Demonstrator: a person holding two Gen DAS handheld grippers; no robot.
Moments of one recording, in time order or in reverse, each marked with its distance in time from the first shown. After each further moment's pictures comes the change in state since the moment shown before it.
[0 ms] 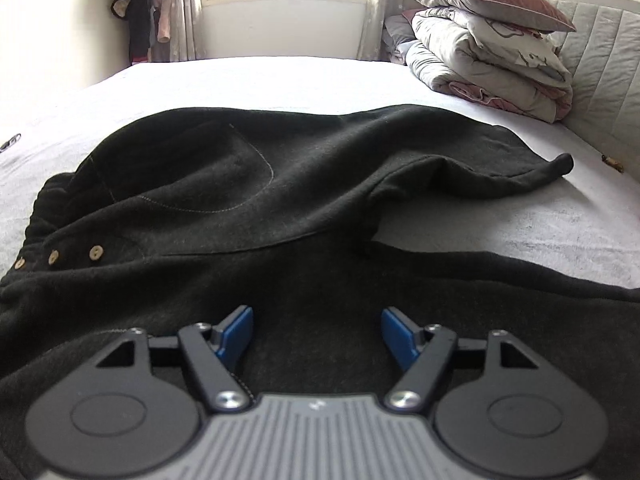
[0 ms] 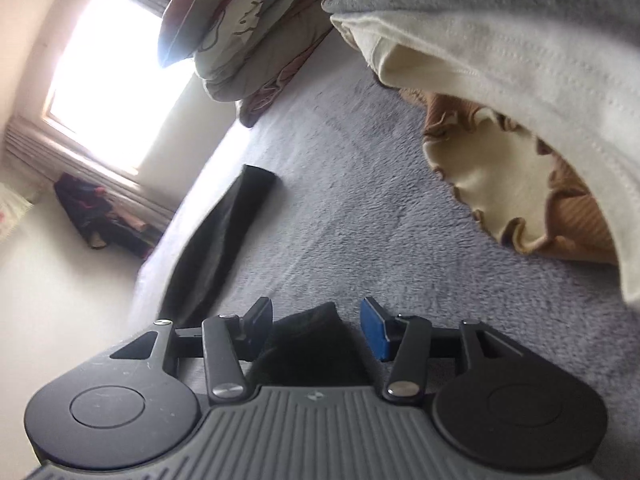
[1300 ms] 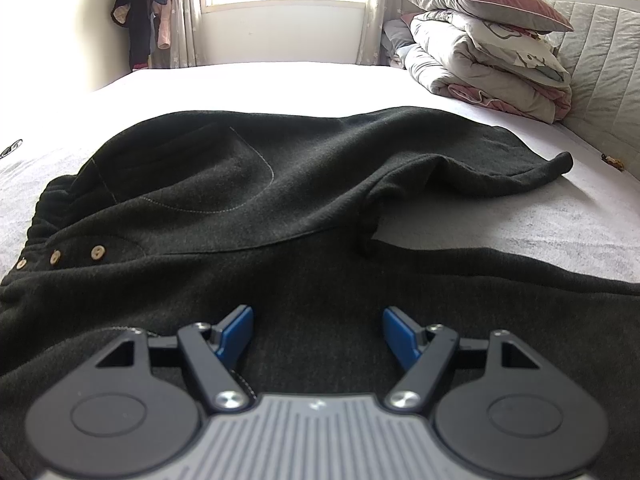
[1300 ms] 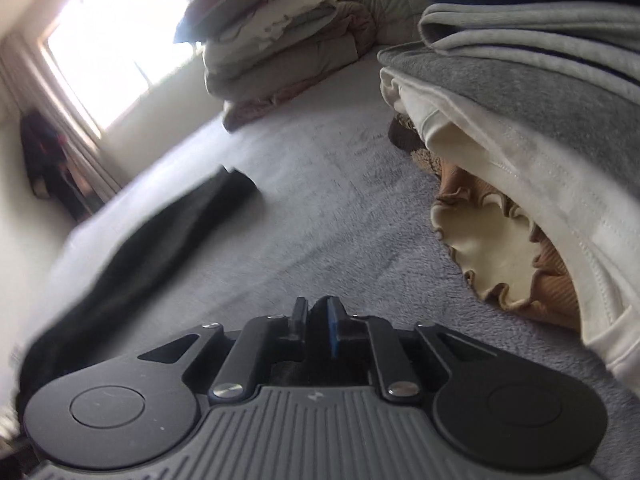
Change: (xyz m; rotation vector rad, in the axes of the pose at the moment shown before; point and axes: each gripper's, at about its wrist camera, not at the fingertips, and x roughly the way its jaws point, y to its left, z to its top) left arm 0.000 0.002 -0.004 0.001 -0.017 -0.002; right arm 0.003 0.053 -0.012 -0.357 -0.110 -0.331
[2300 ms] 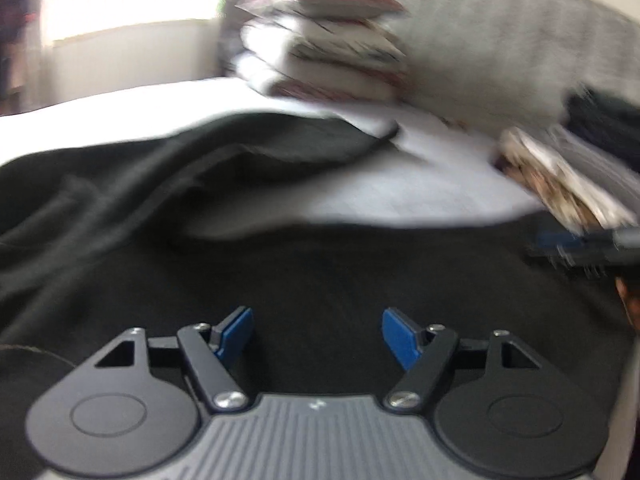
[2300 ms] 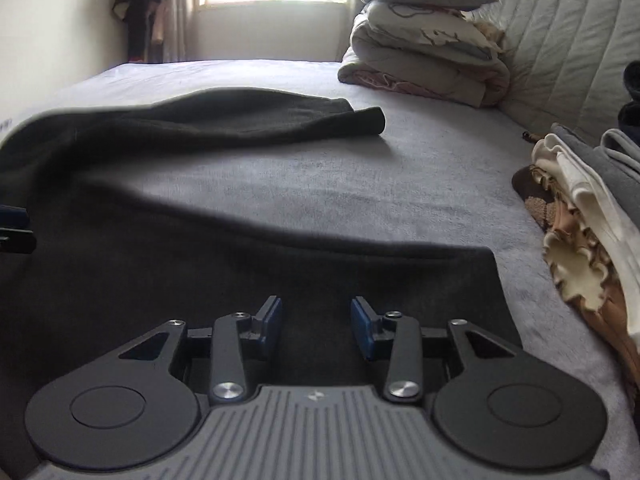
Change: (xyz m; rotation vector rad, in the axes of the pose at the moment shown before) left arm -0.023 -0.035 -0.032 0.315 -0.032 -0.452; right arm -0.014 0.085 -0.094 -0.599 -0.007 -0.020
